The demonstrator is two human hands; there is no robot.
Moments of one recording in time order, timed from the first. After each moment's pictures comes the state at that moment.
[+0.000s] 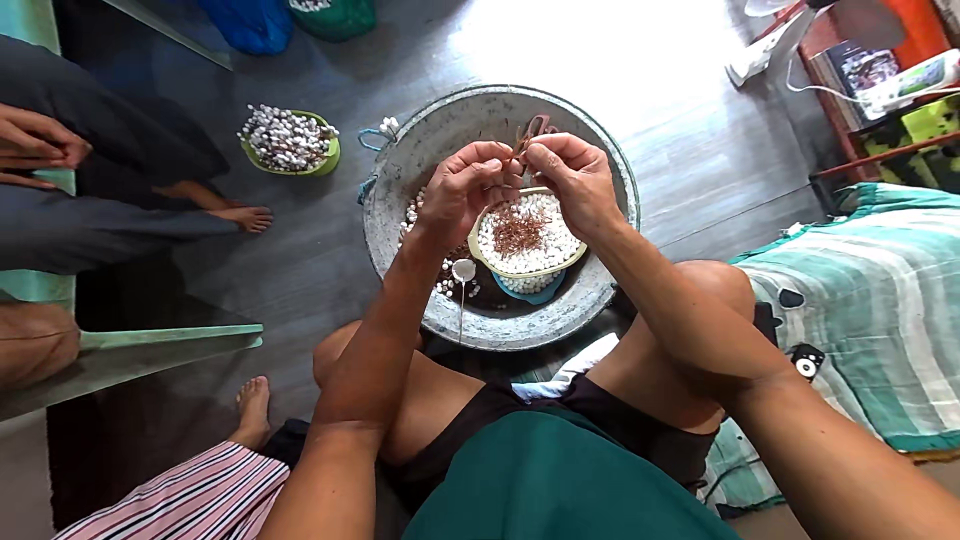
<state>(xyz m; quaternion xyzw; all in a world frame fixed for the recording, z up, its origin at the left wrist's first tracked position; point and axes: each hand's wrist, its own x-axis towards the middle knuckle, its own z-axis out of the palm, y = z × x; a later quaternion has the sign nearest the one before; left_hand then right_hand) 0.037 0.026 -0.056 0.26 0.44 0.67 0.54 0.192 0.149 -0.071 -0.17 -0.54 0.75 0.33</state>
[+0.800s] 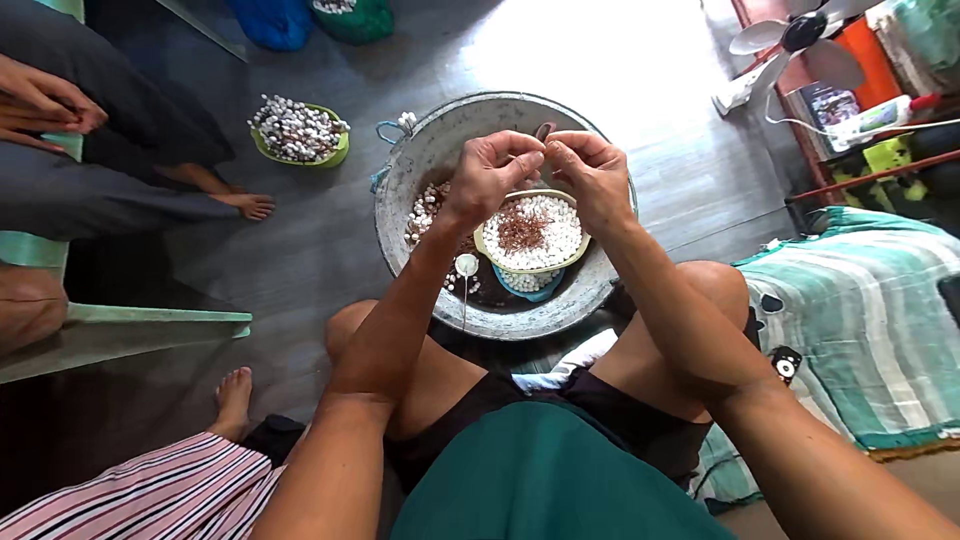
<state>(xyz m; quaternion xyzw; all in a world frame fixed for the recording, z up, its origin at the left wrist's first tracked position) 0.050 0.016 -0.035 0.42 0.54 0.62 0.39 0.199 0.131 -0.055 -0.20 -0.60 0.69 0.35</state>
